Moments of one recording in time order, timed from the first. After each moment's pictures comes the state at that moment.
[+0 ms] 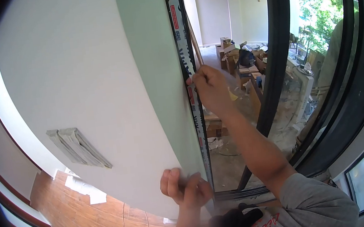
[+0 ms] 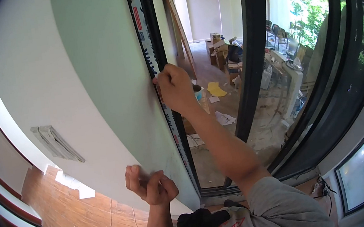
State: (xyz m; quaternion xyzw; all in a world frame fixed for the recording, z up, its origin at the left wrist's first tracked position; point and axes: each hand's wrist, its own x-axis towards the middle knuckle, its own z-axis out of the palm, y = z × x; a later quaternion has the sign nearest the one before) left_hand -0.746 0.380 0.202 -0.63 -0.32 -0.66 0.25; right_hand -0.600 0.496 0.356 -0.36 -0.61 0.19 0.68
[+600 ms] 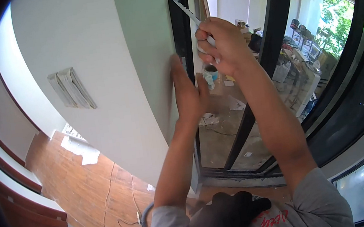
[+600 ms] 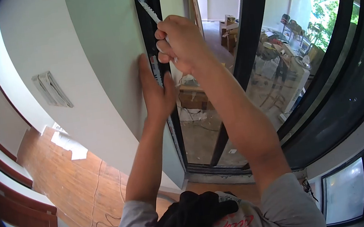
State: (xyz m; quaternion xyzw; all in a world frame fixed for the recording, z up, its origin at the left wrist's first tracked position) left_hand -0.660 0.449 0.277 -0.66 -0.36 -0.65 0.12; right_hand -0.559 0.431 0.407 -0.18 -0.50 0.58 0.61
